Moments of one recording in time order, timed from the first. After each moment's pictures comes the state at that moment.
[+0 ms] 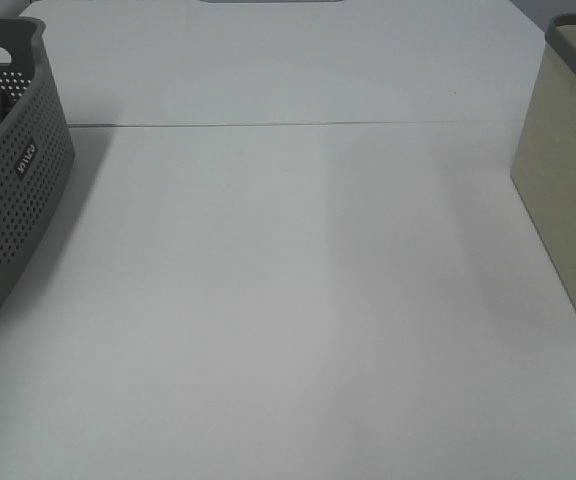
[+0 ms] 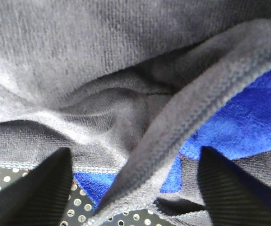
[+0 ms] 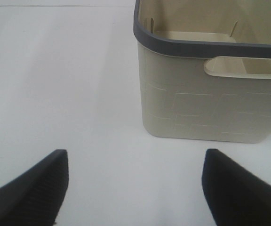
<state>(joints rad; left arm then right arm) 0.14 2.00 -1.42 0.39 0.79 1.10 0.01 0.00 -0.50 -0.06 1.06 0.02</state>
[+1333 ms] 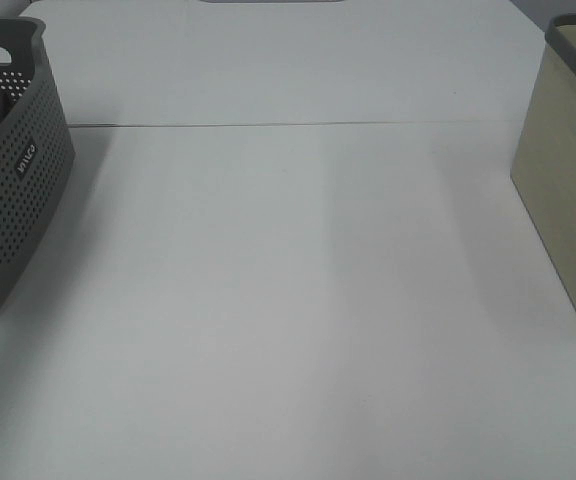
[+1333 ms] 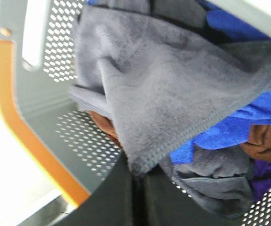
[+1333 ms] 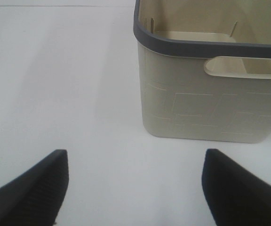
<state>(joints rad) -0.01 1.60 -1.42 0.29 0.89 0.95 0.01 0.00 -0.50 -0.06 1.06 0.02</state>
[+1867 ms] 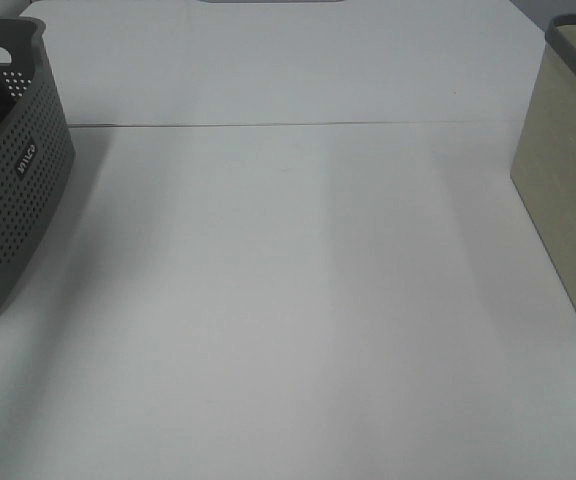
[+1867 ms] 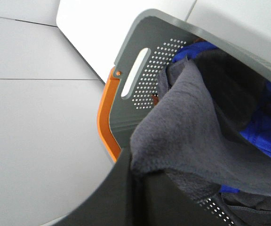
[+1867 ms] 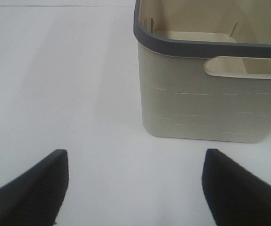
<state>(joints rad) -0.17 1.52 -1.65 0.40 0.98 0.77 0.01 0.00 -0.50 -0.06 1.06 0.02</state>
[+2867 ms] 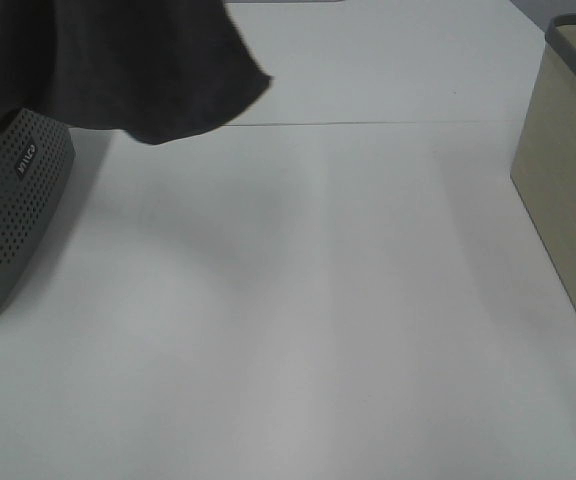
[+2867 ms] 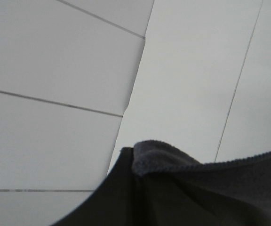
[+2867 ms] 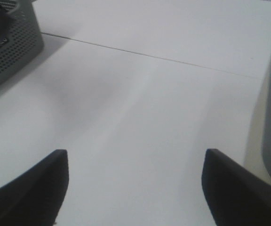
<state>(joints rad) -0.69 1.54 -2.01 0.40 0.99 0.76 0.01 0.39 -0.52 0.50 0.68 -0.56</state>
